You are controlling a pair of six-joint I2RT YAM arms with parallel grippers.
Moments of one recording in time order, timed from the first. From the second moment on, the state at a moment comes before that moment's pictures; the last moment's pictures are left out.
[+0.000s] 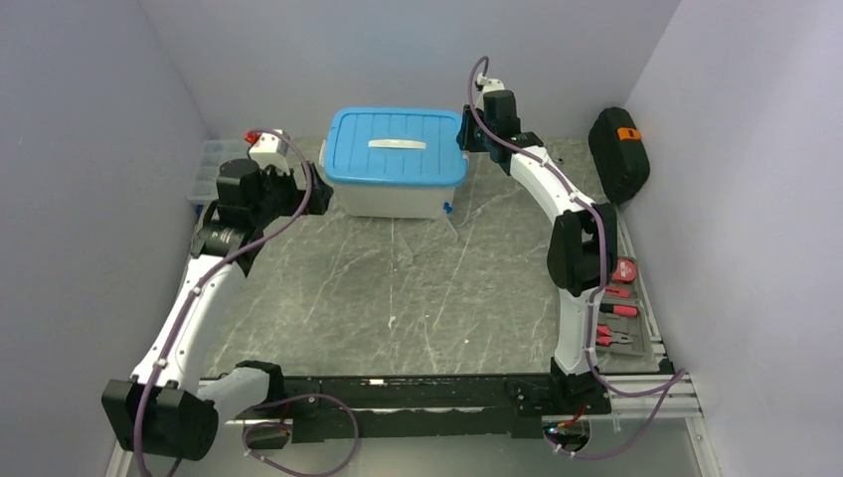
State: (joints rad) left arm -0.15 1.06 1.03 -0.30 0.18 -0.20; right arm 0.31 2.06 1.84 -0.27 -0.03 0.24
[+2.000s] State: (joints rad) left arm -0.18 1.57 1.24 -0.17 0.22 -0.42; right arm 0.21 2.18 2.00 -0.24 -0.40 -0.15
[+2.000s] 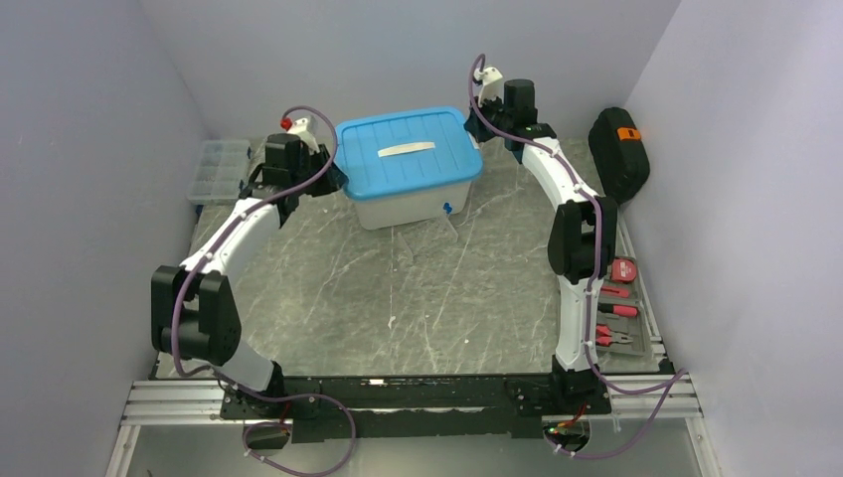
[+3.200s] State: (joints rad) left arm -0.01 1.54 1.21 -0.20 0.45 -0.44; right arm 0.22 2.01 1.87 -0.31 -0.34 -0.03
